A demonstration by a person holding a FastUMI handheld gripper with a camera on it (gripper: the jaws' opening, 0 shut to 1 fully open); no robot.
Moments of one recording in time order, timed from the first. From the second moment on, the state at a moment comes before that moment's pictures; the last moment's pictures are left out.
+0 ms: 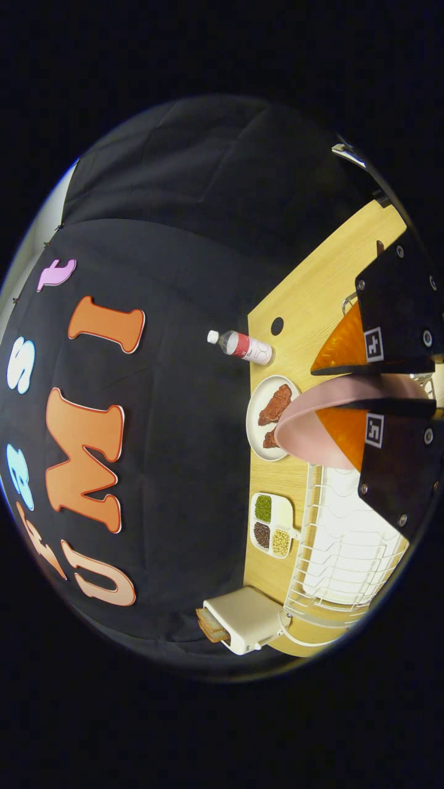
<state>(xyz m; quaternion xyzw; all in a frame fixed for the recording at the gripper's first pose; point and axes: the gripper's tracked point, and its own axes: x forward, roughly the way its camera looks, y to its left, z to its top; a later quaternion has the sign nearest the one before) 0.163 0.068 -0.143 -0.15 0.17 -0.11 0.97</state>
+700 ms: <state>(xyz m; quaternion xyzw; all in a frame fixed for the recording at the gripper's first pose) 0.162 0.076 -0.128 -0.23 0.15 -0.13 0.95</state>
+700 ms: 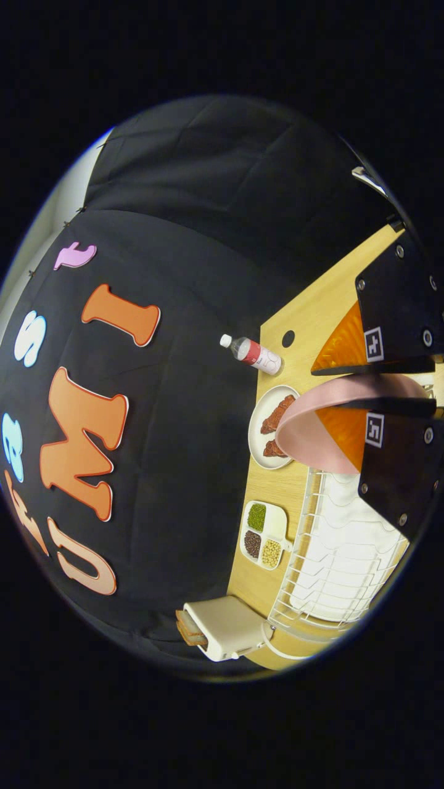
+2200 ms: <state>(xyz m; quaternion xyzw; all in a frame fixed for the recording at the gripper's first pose) -0.052 0.132 -0.210 0.05 0.25 -0.02 0.97</state>
